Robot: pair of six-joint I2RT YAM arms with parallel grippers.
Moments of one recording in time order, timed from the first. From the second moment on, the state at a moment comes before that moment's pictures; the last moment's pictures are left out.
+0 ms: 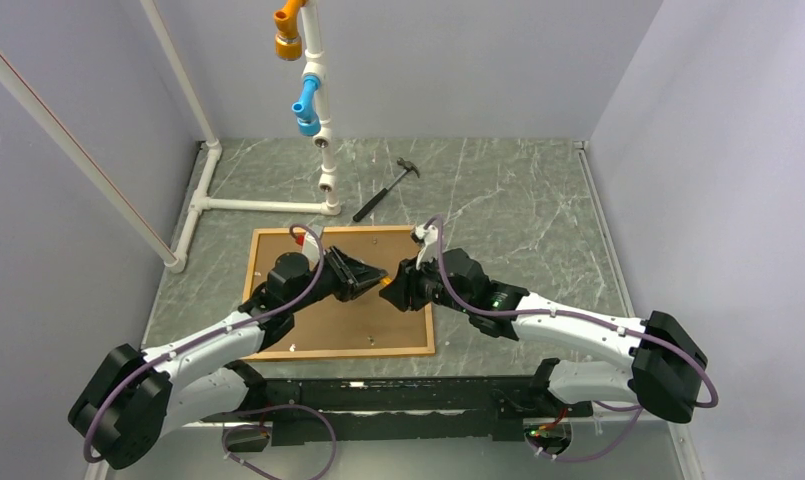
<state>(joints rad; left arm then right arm) -0.63 1.05 0.36 0.46 0.29 -1.41 0.98 1.18 0.66 0.17 -0.04 0.53</state>
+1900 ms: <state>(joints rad) -0.74 1.10 0.63 0.00 0.85 -0.43 0.65 1.44 0.63 0.75 -1.11 0.96</state>
